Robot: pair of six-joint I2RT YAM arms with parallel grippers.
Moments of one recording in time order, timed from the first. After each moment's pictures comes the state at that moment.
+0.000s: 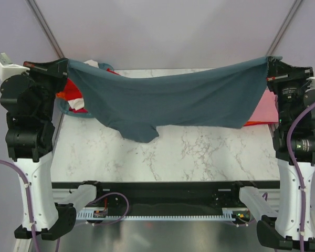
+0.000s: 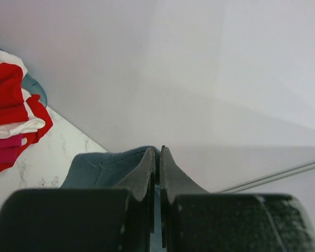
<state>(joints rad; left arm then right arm) -0.04 1.05 1.79 -0.66 -0.18 -0.92 -0.07 0.90 1.43 -0.27 0.08 0.97</state>
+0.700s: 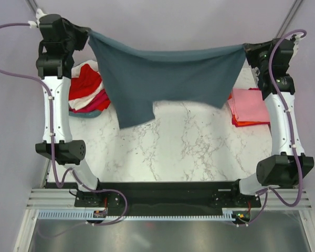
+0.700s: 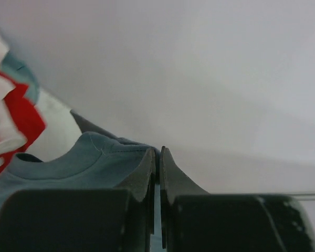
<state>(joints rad) -0.01 1.76 2.31 -0.75 -0.06 -0.93 -0.08 1.47 1.65 -0.34 0.01 1.08</state>
